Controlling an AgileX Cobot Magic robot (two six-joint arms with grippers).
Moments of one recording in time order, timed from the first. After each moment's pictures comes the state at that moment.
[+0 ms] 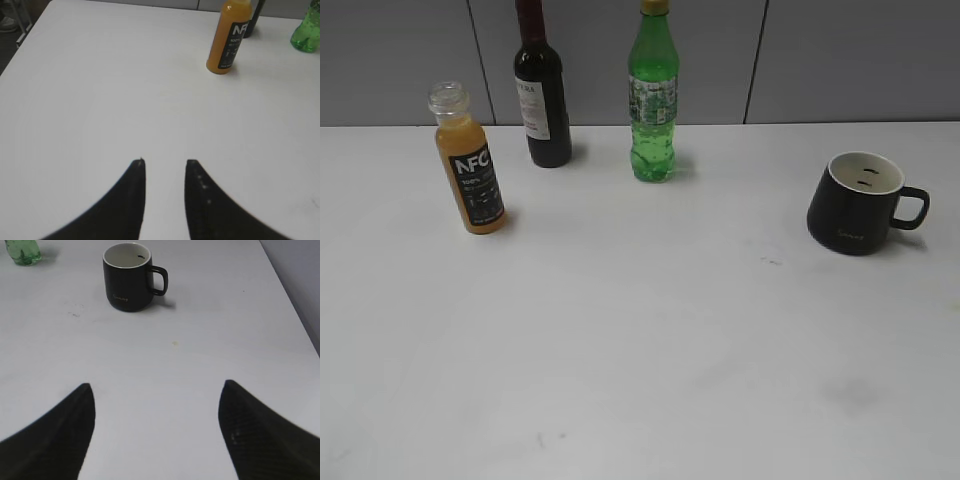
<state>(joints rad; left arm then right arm) -0.04 -0.01 -0.49 -0.06 1.08 0.05 0.04 0.00 -0.41 0.01 0.95 0.03</state>
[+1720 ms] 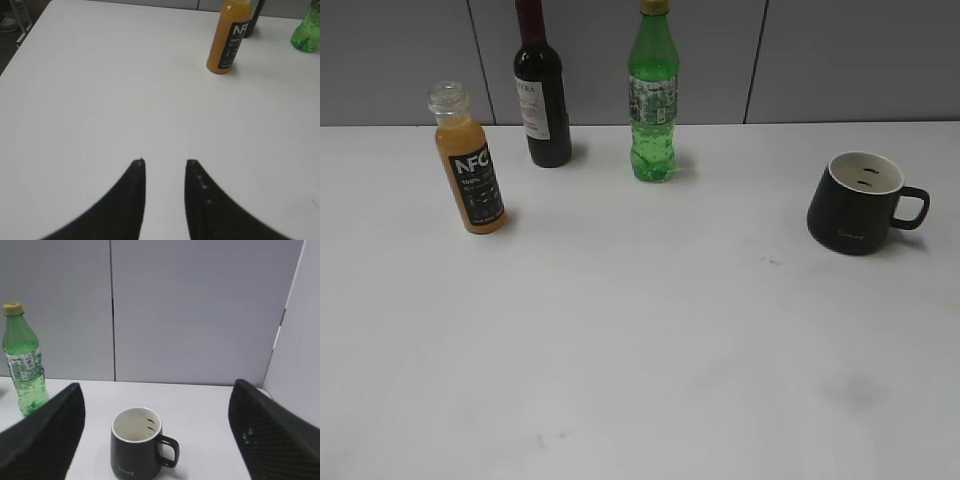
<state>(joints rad) -0.04 -0.01 -0.49 -0.06 1.08 0.05 0.04 0.49 -0.34 -0.02 -0.05 0.06</state>
